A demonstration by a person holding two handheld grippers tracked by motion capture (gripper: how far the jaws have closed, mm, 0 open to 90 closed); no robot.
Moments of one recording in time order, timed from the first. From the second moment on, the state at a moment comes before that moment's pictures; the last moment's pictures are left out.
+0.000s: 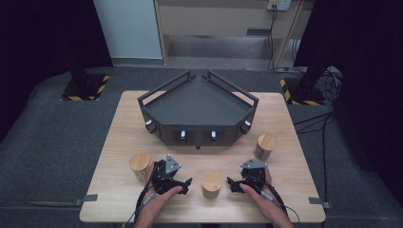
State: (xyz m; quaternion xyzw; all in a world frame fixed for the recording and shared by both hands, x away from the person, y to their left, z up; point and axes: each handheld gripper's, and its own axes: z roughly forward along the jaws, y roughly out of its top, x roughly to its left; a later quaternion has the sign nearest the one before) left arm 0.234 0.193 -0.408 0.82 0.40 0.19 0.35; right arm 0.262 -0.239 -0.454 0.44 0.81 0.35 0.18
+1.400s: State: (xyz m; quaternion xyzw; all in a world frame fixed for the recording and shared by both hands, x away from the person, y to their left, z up) left arm 0.227 0.232 -0.362 0.81 0.41 0.21 0.37; right arm 0.262 -0.238 -0.454 0.44 0.81 0.35 0.18
